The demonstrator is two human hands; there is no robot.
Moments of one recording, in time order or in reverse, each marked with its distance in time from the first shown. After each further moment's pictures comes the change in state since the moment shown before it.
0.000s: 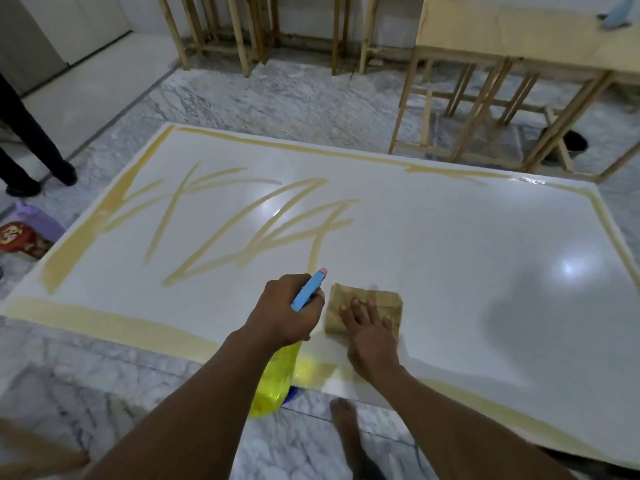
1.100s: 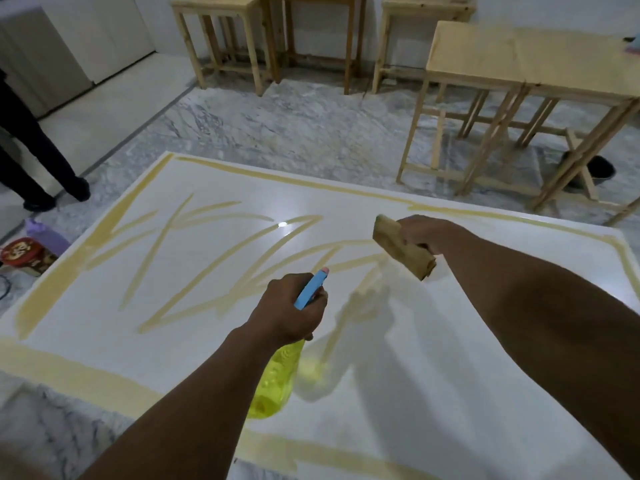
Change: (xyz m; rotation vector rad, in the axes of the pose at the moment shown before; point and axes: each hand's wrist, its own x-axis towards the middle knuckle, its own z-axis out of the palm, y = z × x) left_hand 0.073 0.059 0.001 0.009 0.043 -0.009; right_hand 0.190 0.134 -0.261 0.620 -0.174 0.256
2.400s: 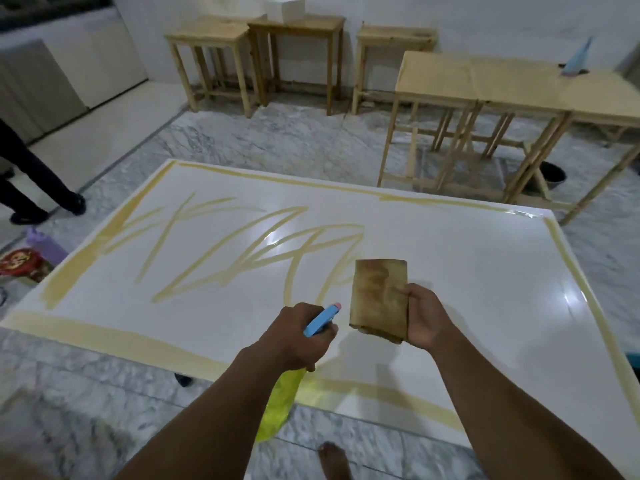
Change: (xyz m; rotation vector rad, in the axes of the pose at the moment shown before) left_hand -0.132 -0.009 0.046 0.089 -0.216 0.033; right_hand -0.195 0.146 0.136 1.376 -0.274 0.003
